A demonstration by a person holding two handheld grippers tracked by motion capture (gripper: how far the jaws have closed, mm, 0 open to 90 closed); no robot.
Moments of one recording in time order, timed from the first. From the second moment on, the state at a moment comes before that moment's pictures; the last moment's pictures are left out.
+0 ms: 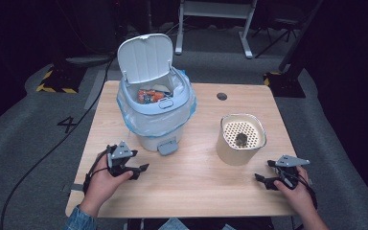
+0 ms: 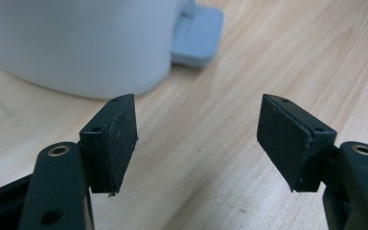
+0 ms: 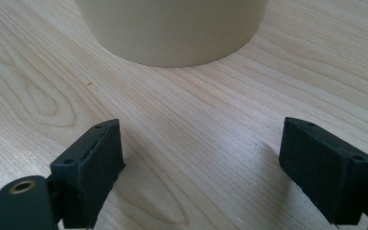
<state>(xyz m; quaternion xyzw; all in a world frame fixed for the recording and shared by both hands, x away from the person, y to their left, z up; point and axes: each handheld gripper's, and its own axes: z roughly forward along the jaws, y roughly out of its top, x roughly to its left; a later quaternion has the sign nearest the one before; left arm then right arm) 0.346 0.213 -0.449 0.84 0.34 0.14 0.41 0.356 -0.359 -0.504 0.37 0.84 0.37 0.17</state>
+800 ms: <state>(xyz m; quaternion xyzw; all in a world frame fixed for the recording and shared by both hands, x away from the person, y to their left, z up) 0.360 0.253 -0.352 0.78 0.35 0.17 0.49 0.356 -0.360 -0.504 0.37 0.84 0.37 0.17</state>
